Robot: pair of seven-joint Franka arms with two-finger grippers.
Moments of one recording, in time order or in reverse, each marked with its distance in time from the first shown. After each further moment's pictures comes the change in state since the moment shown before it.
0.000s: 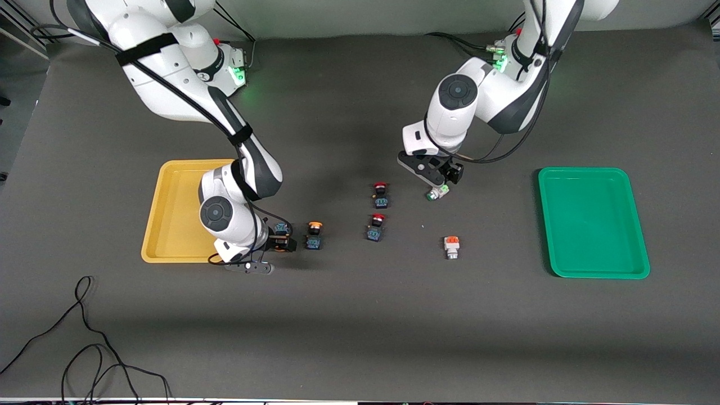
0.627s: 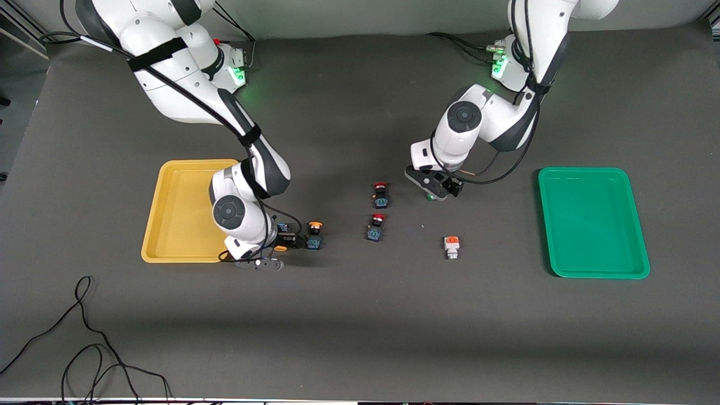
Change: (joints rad) left arm 0.036 0.146 0.005 -0.041 0.001 0.184 0.056; right arm 0.041 0.009 -0.001 -0.014 0.000 -0.003 0.019
